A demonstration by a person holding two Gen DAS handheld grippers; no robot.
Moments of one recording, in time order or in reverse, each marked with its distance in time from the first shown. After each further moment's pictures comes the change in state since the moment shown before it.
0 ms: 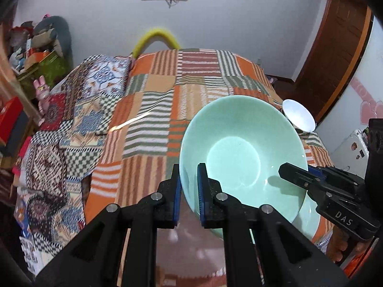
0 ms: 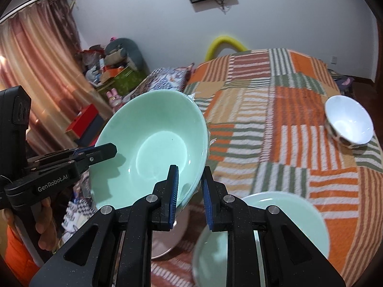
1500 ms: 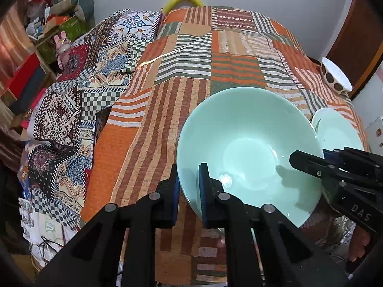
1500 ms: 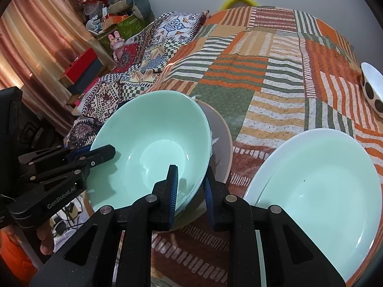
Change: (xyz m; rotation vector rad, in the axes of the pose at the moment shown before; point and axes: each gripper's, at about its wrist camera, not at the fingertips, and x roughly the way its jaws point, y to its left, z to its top) left arm 0.053 0.045 -0.101 -0.055 0.165 0.133; right arm 0.065 0.042 -0.071 -0.080 0.247 -0.036
